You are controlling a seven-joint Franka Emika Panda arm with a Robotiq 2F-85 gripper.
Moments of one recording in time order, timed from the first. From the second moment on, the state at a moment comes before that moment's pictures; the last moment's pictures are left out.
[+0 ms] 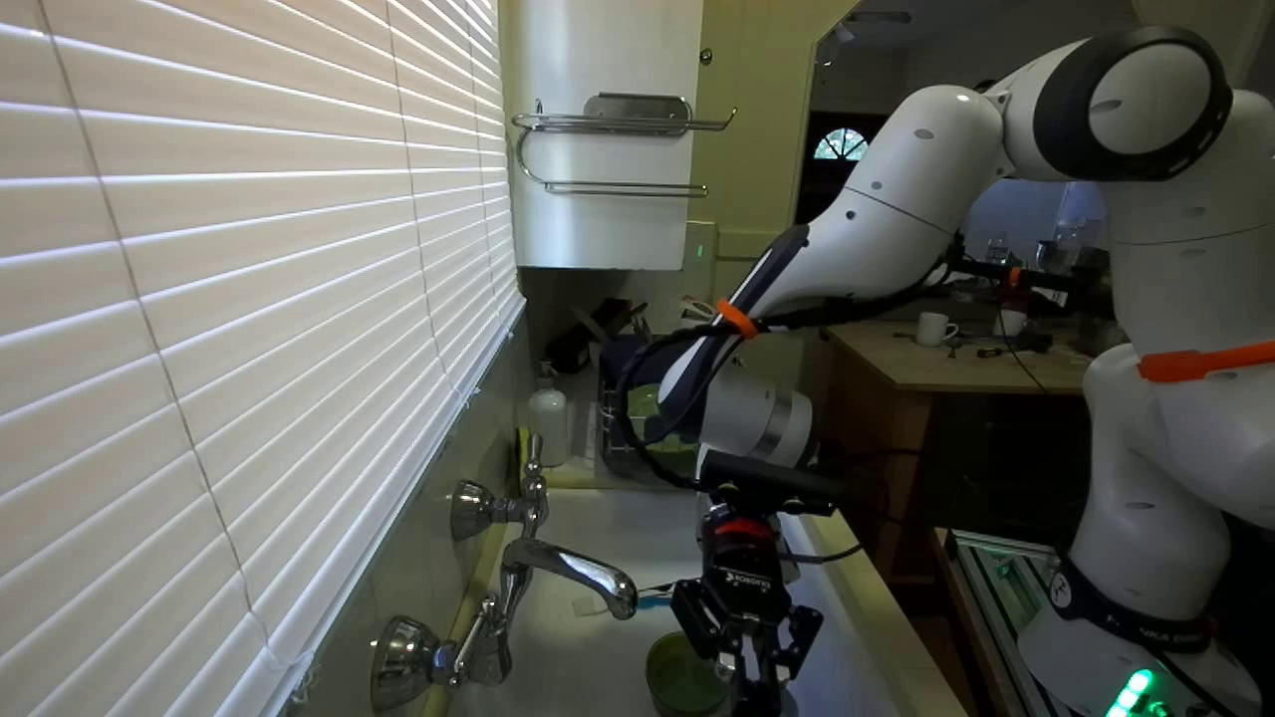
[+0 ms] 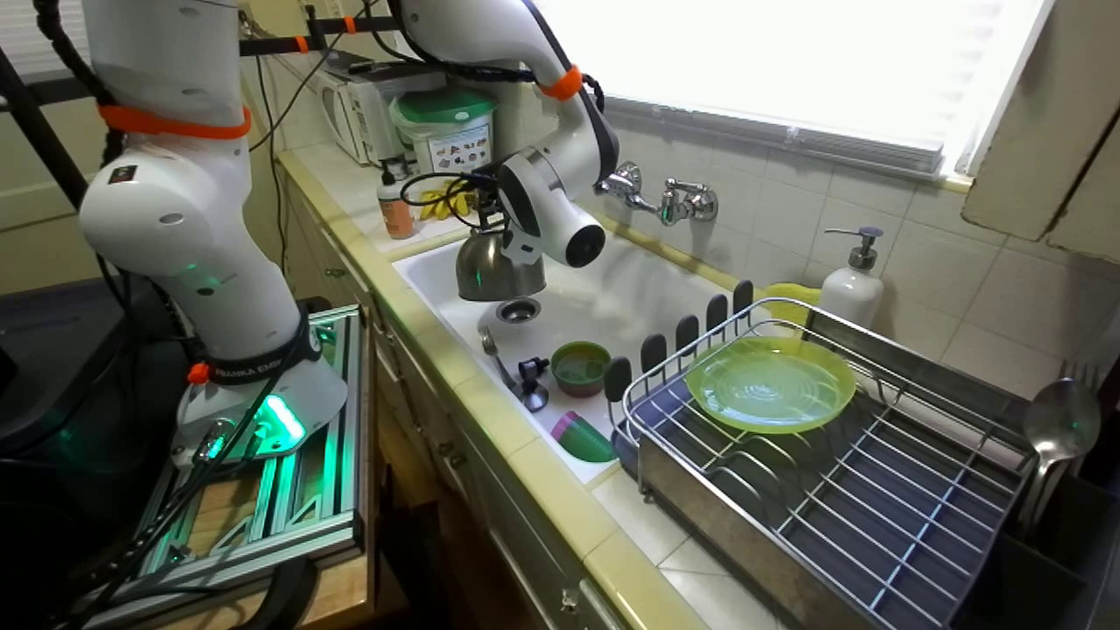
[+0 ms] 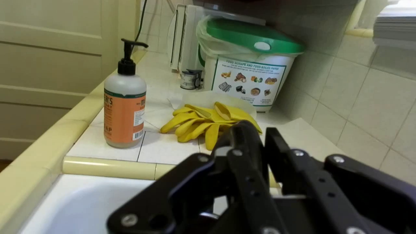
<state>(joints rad) 0.04 0.34 0.01 -2.41 1.42 1.57 0.20</state>
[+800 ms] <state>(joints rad) 0.04 0.50 0.01 -2.31 1.43 1.66 -0.10</state>
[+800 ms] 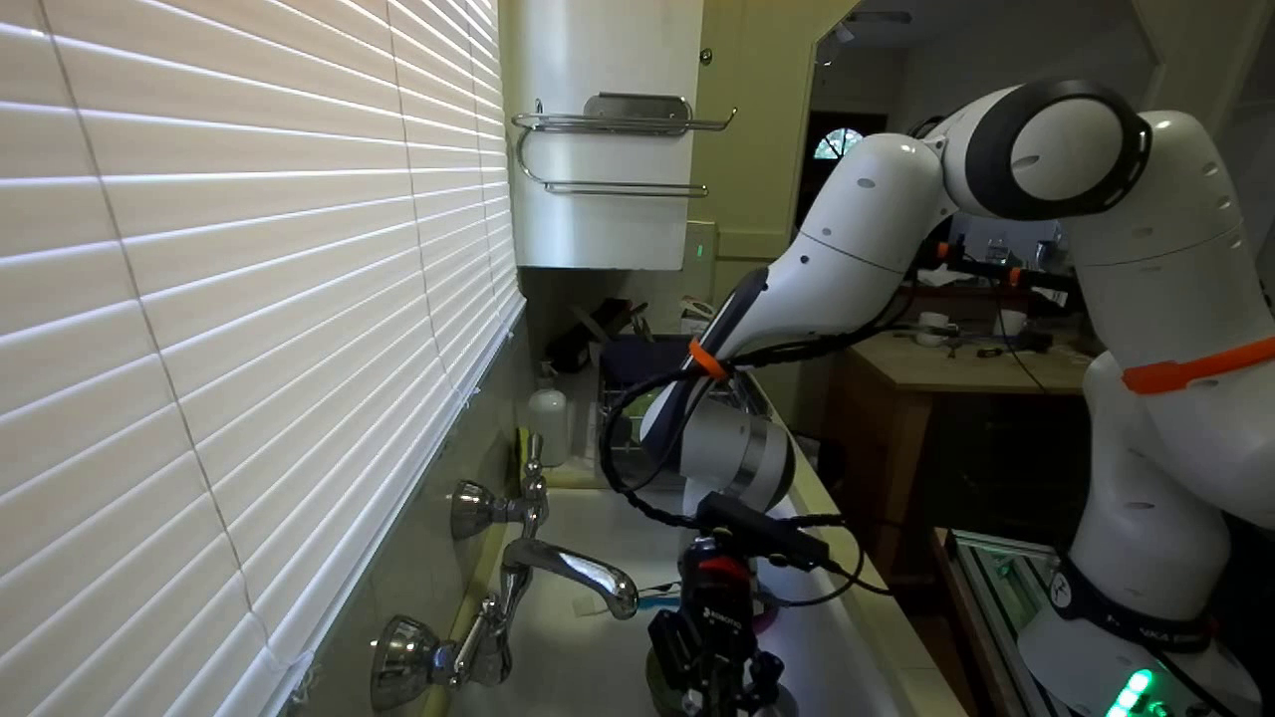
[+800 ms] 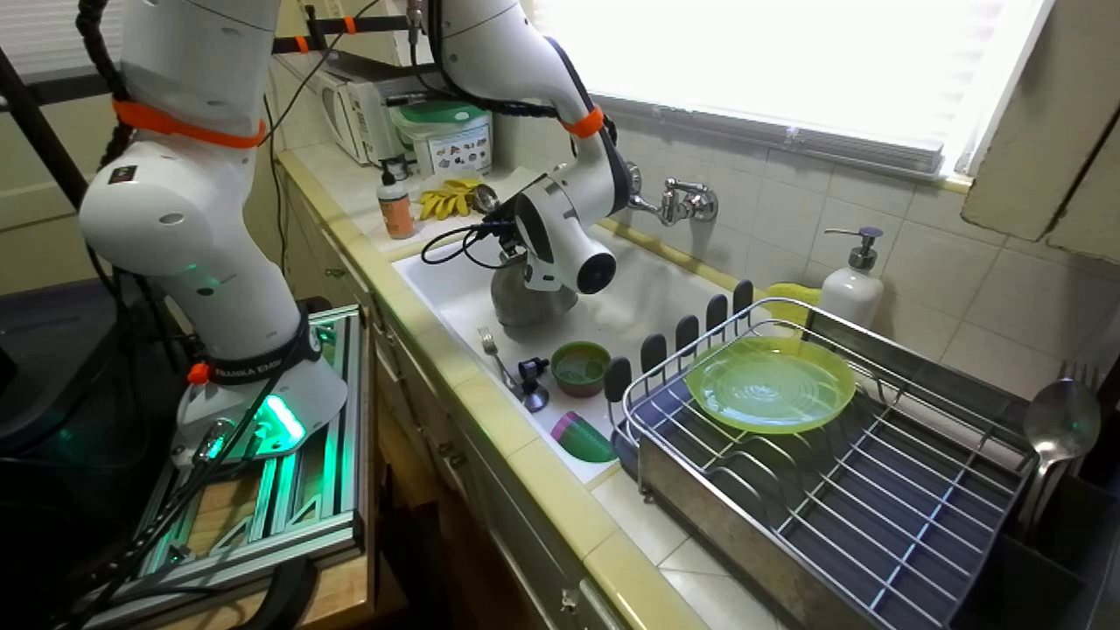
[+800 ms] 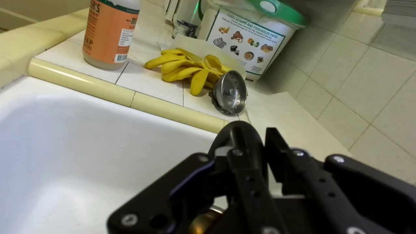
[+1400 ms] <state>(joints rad) 0.04 0.60 0.00 -2.23 1.43 1.66 -0.14</state>
